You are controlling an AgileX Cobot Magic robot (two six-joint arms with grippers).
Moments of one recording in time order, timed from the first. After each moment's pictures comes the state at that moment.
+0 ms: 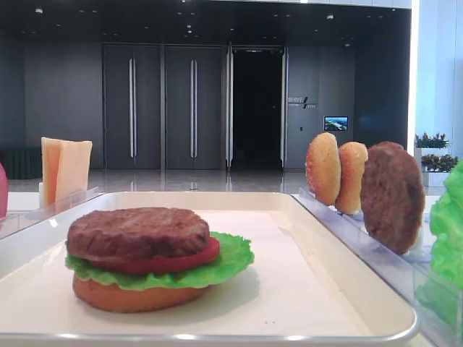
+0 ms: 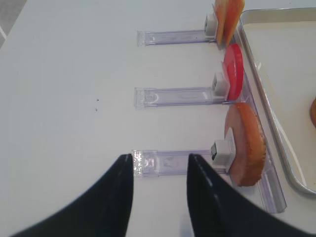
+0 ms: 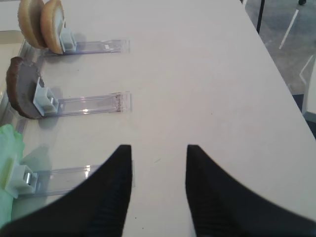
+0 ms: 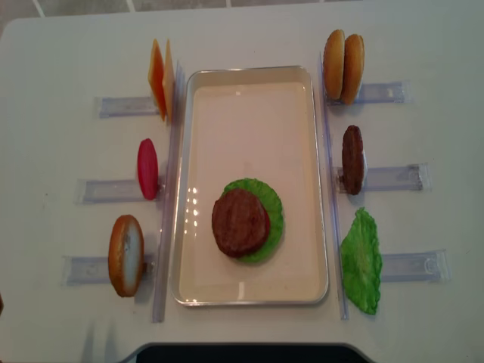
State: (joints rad) left arm -0.04 -0.02 -0.47 0.10 1.11 -0.03; right arm 0.02 -0.01 -0.50 -0.03 1.13 0.04
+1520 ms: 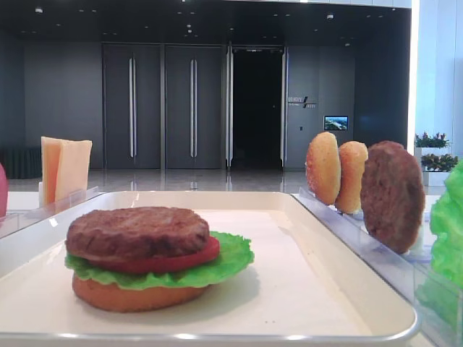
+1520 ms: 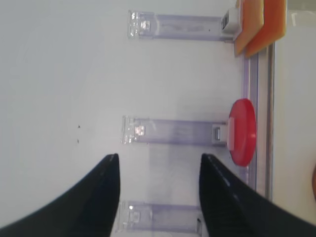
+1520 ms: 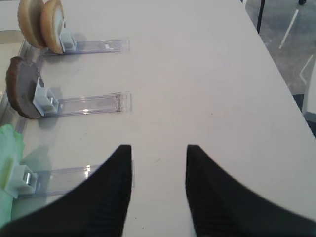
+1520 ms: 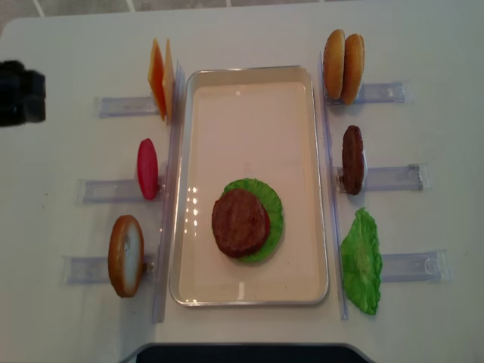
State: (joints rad) left arm -0.04 1.19 -1.10 0.10 1.05 -0.14; right arm 0.02 -0.01 -0.50 -0.03 1.13 0.04
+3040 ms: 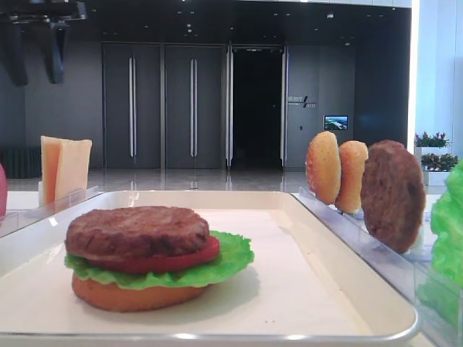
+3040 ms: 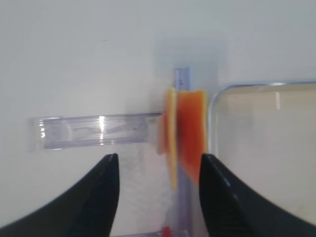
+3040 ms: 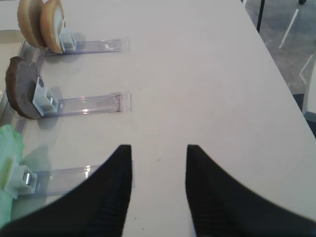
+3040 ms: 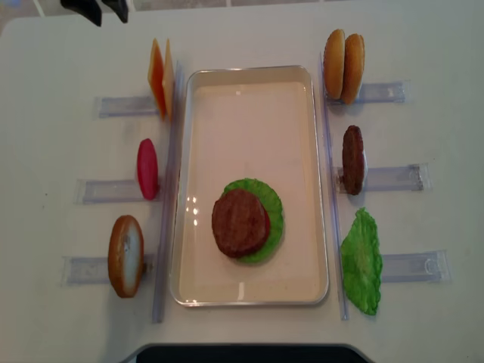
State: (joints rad) left arm -0.15 1.98 -1.90 0.02 1.22 -0.15; right arm 0.02 -0.01 -0.50 -0.03 1.13 0.04
